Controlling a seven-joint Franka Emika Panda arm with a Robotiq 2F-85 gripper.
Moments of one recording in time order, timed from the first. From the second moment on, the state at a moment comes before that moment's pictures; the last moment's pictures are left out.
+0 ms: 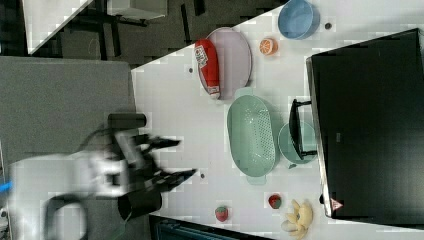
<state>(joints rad) -0.03 -0.28 -0.07 -2.26 -0.04 0.39 0.10</state>
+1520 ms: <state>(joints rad) 0.04 0.38 0.00 -2.46 -0.04 1.19 0.69</state>
